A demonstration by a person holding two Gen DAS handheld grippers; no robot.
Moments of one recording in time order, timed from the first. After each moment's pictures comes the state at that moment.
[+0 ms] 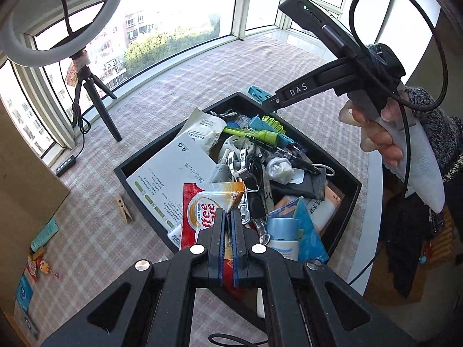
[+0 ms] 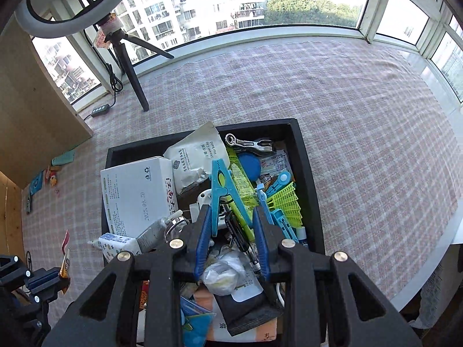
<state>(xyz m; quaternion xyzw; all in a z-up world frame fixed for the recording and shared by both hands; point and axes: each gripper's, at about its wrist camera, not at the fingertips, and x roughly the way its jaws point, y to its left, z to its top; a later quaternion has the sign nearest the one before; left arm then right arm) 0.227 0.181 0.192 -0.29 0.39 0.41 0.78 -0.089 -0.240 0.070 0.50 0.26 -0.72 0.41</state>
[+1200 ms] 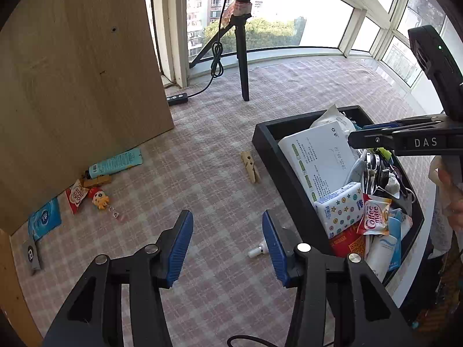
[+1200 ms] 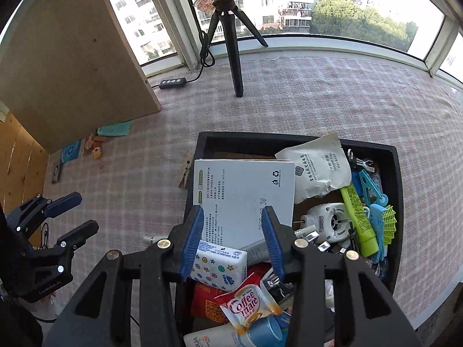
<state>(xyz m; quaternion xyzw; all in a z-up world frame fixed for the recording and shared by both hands) 0.047 0.210 0.149 -0.37 0.36 0.53 0.67 0.030 -0.337 0.059 0.50 0.30 -0.65 0.50</state>
